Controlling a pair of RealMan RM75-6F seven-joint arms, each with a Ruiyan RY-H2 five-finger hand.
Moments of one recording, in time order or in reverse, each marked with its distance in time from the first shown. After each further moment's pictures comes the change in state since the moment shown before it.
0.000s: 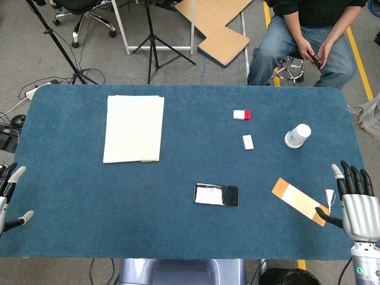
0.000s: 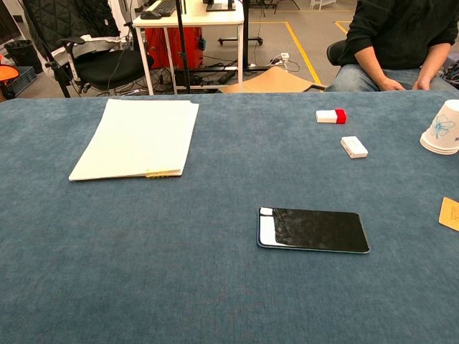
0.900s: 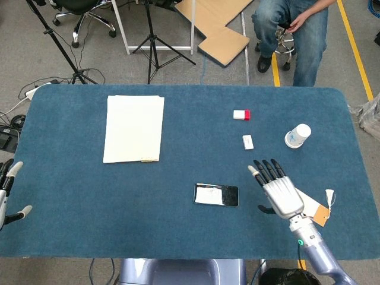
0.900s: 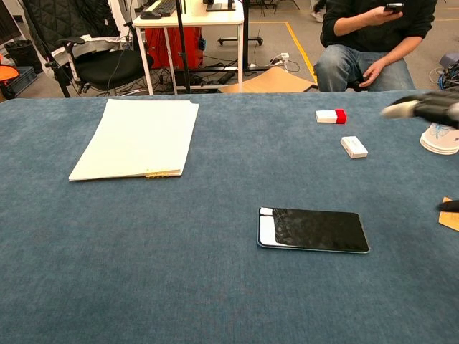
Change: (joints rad) left arm -0.029 -0.022 -0.042 -0.001 -0.115 -0.067 0.063; right arm 0.328 -0.161 0.027 0.036 -0.024 -0.480 -0.182
